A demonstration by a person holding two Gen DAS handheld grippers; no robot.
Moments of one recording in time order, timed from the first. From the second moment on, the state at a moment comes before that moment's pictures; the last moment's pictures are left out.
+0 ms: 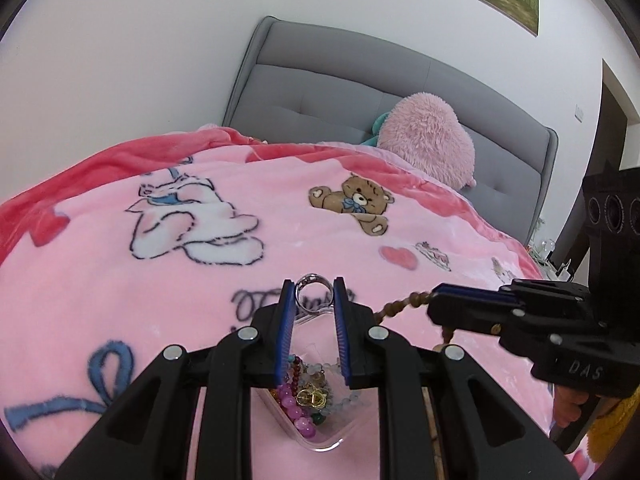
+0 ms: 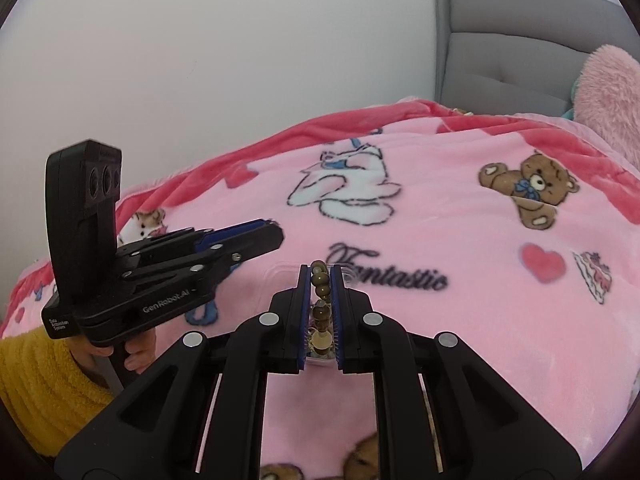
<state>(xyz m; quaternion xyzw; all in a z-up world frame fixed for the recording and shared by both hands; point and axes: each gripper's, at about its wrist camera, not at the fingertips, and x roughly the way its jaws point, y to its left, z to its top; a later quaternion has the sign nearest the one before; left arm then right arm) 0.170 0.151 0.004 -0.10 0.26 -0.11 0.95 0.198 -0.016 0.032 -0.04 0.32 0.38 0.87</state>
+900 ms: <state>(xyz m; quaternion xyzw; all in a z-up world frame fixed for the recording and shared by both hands) 0.186 0.156 -0.043 -0.11 0.32 -0.10 0.93 0.208 0.005 -0.022 -0.05 0.39 0.38 0.84</state>
